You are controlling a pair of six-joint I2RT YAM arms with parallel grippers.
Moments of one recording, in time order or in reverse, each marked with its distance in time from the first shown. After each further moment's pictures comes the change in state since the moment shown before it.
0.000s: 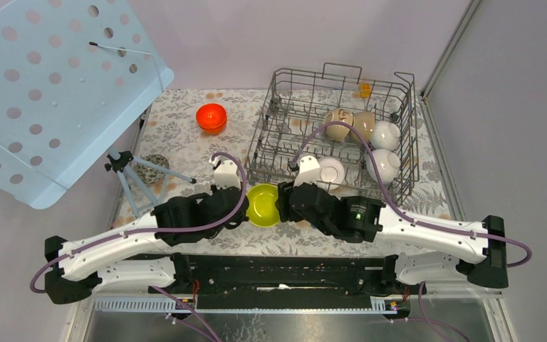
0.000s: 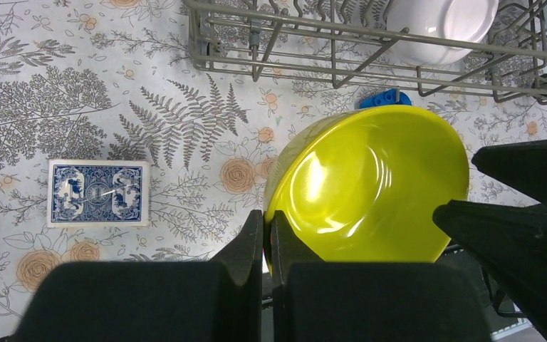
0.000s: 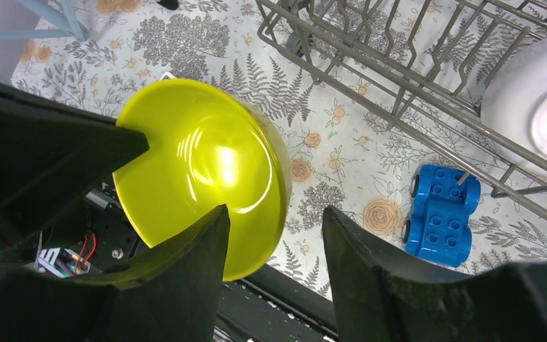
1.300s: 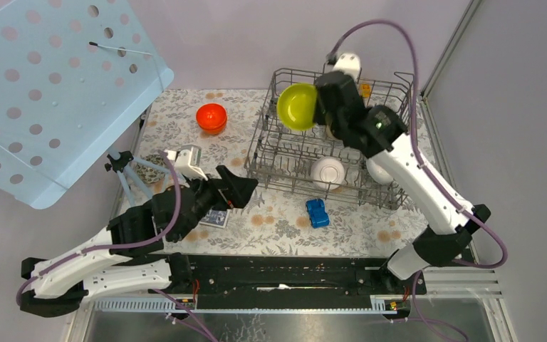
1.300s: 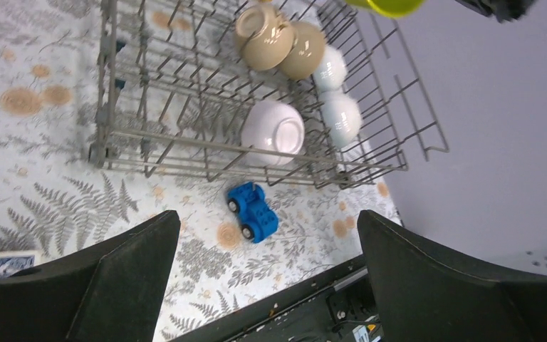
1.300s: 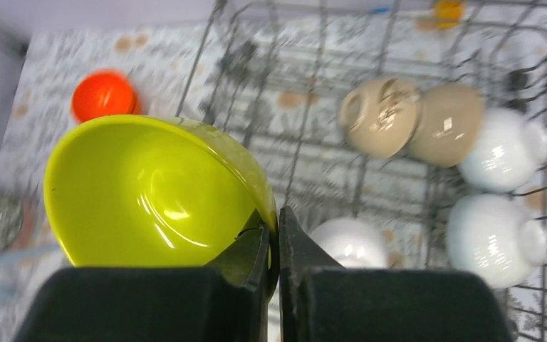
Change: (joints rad) left arm 0.005 -0.226 0.008 0.261 0.002 0.034; right arm -0.456 0.348 0.814 -0.375 0.050 -0.203
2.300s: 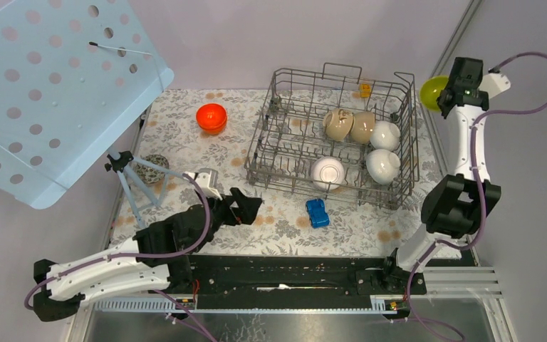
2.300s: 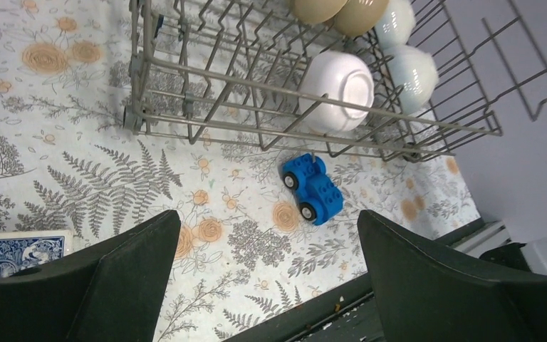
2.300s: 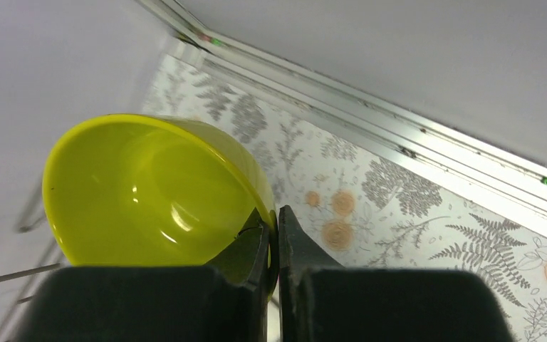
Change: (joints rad) left arm 0.000 -0.149 -0.391 0.245 -0.007 0.083; right arm -1.088 0.191 -0.061 0.135 -0.134 0.276
